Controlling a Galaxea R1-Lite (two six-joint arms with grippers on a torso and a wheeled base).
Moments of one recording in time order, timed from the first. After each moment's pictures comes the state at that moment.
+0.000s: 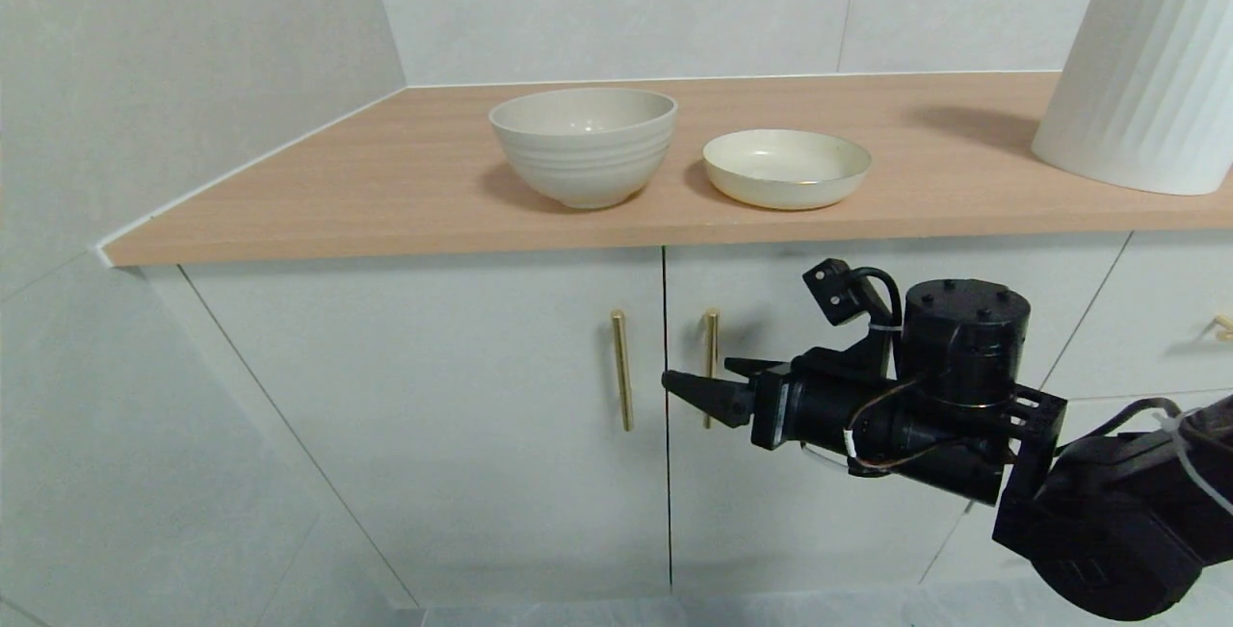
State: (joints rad) left arm 0.00 0.00 0.00 0.00 0.01 0.00; right arm 0.67 1.89 -0.75 -1.02 0.25 0.39
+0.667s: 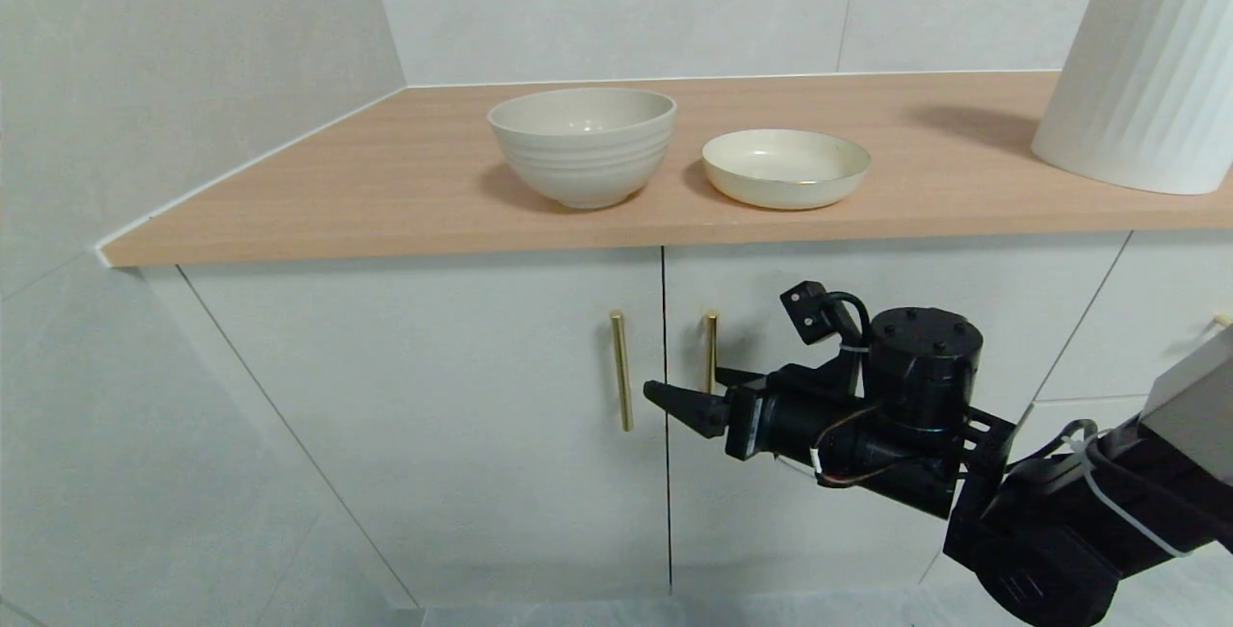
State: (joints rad) left arm 0.00 0.00 0.00 0.00 0.01 0.00; right arm 0.70 1.99 -0.75 -1.16 0.25 0.43
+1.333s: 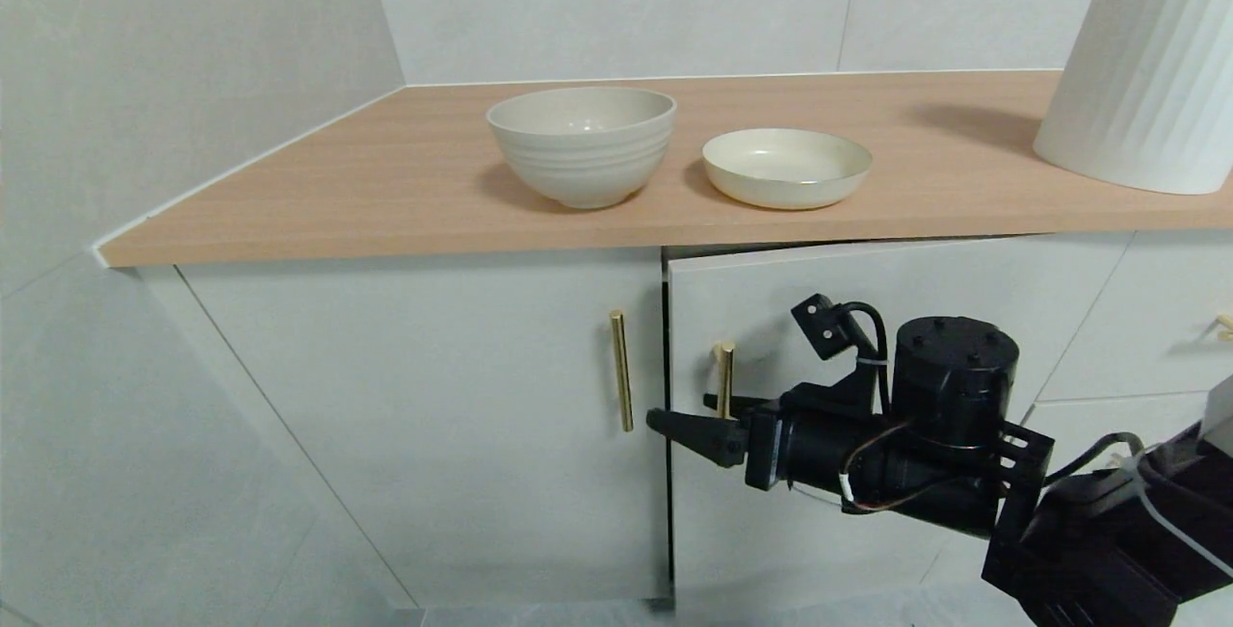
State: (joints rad) left arm 0.00 0.00 0.00 0.00 0.01 0.00; right arm 0.72 1.92 -0.66 -1.15 0.36 0.50
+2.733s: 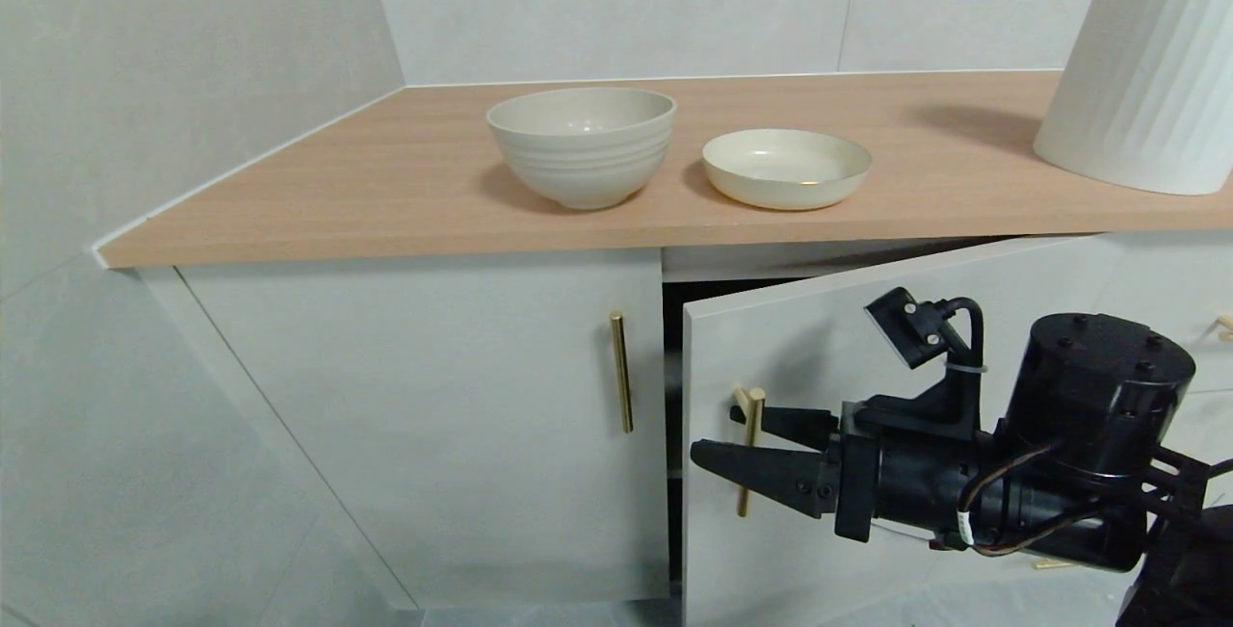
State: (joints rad) left arm 0.00 0.22 -0.29 0.14 -0.57 -0.01; right arm 0.72 1.73 -0.52 -1.15 0.50 0.50
